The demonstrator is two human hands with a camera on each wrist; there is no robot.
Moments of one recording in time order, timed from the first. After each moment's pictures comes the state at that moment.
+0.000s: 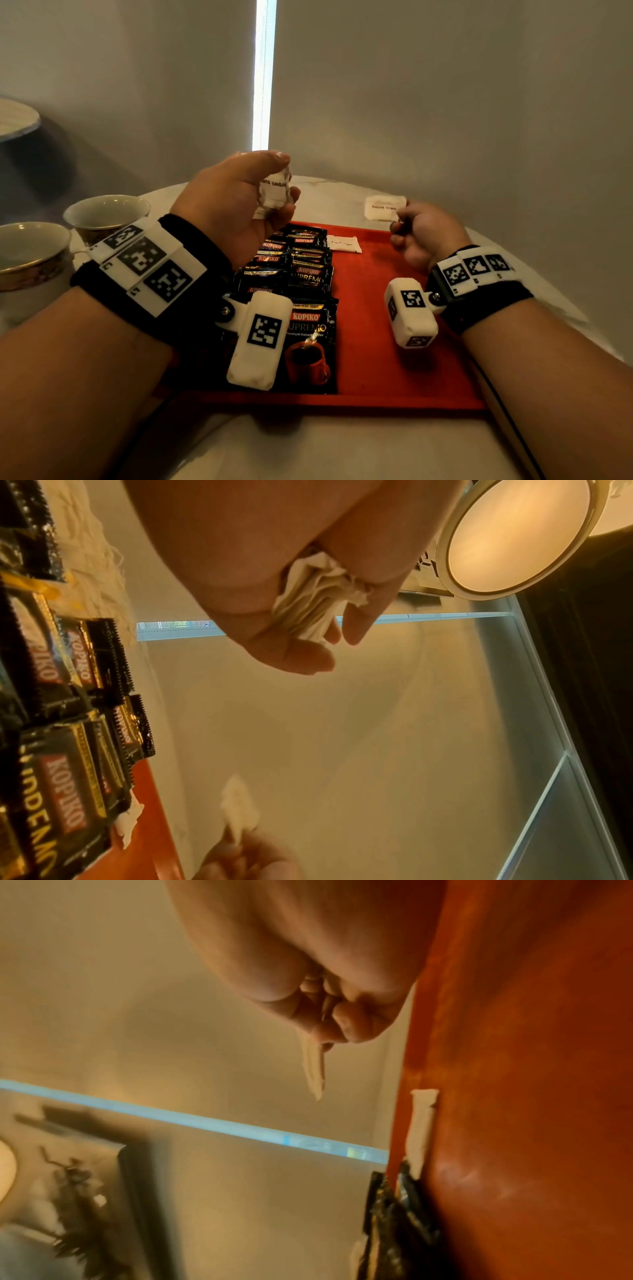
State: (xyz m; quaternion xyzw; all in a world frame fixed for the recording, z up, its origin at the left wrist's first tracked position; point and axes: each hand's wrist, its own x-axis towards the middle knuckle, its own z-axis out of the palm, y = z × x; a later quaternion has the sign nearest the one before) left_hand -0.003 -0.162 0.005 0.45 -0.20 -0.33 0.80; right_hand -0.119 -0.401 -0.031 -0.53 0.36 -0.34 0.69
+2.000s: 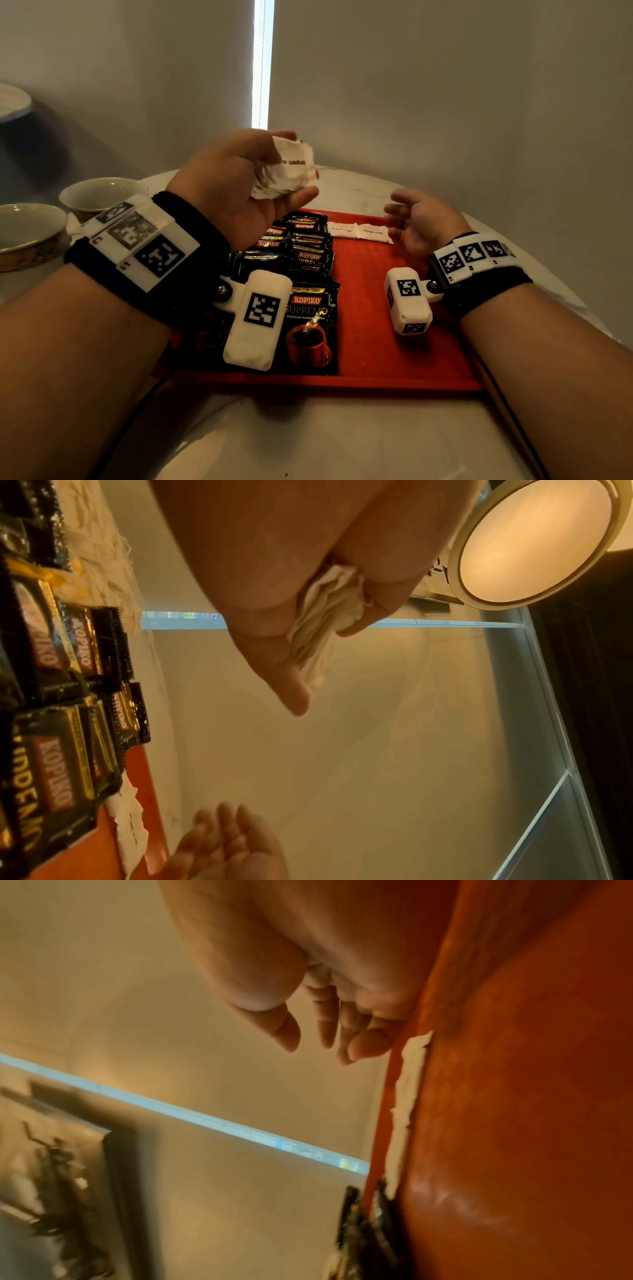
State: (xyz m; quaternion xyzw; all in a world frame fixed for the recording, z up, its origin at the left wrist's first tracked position) left_hand -0.010 -0.159 0.008 0.42 -0.23 -0.36 0.80; right_hand -0.120 -0.399 -0.036 -0.57 0.38 -0.31 0.66
